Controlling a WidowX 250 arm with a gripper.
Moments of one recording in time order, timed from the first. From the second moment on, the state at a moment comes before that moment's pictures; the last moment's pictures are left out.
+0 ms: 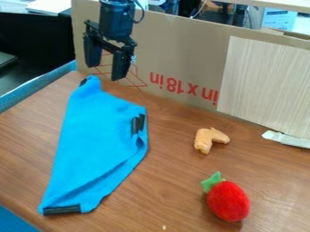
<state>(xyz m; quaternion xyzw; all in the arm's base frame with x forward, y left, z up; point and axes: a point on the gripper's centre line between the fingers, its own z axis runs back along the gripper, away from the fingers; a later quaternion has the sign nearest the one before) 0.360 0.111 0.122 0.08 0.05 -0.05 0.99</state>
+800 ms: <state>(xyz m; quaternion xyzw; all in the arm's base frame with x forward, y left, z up) 0.362 0.074 0.041 0.02 -0.01 0.00 1.00</state>
